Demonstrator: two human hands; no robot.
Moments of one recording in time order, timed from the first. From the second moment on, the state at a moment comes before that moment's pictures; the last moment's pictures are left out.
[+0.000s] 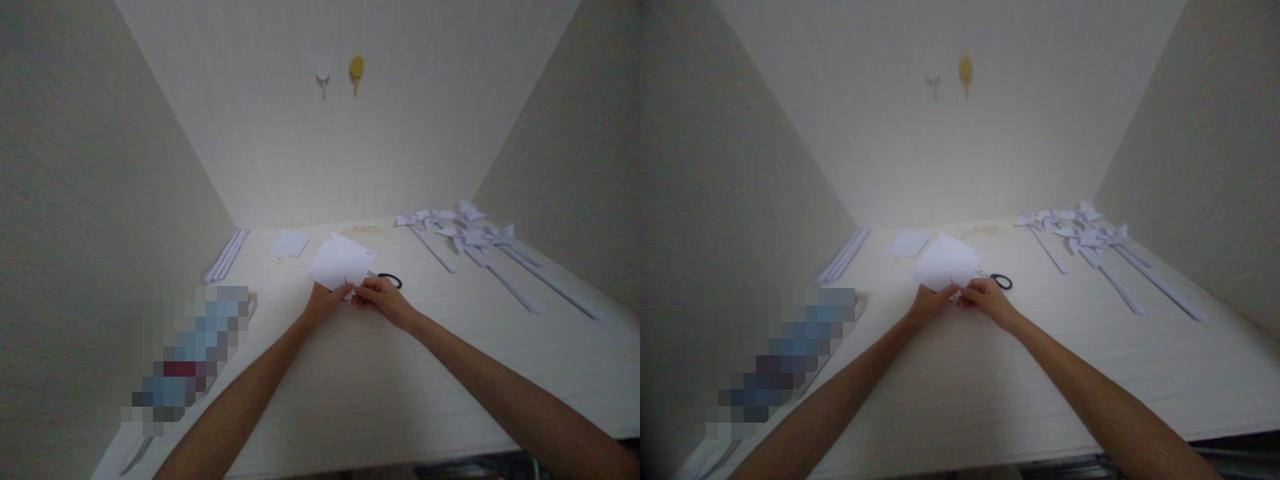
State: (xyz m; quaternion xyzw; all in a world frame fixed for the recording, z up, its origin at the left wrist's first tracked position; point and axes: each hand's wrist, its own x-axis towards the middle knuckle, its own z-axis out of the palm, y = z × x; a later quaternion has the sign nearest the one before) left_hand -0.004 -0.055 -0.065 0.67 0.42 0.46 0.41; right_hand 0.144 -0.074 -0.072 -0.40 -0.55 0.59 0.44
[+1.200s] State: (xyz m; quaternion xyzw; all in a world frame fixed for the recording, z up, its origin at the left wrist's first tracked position) left_hand -0.003 -0.052 -0.059 0.57 0.47 0.50 0.45; right_hand 0.136 -0.073 -0.072 -0.46 -0.58 0.51 0.44
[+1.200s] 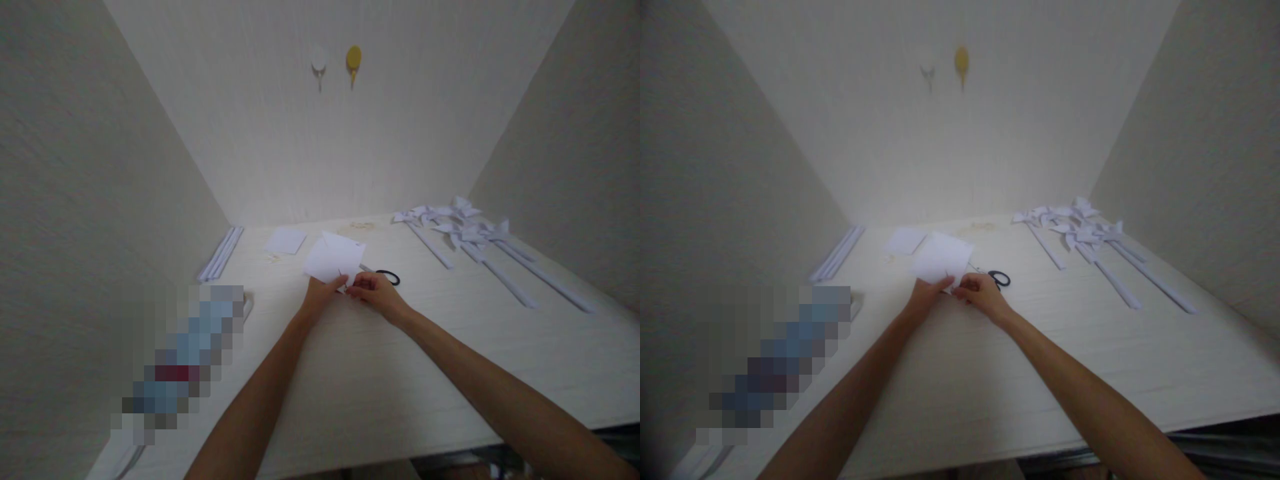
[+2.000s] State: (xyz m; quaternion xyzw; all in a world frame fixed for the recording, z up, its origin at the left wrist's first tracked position) left_hand -0.001 -0.055 -0.054 0.56 0.45 0.50 0.49; right_hand 0.133 -0.075 -0.072 -0.48 -0.67 0.30 0.48
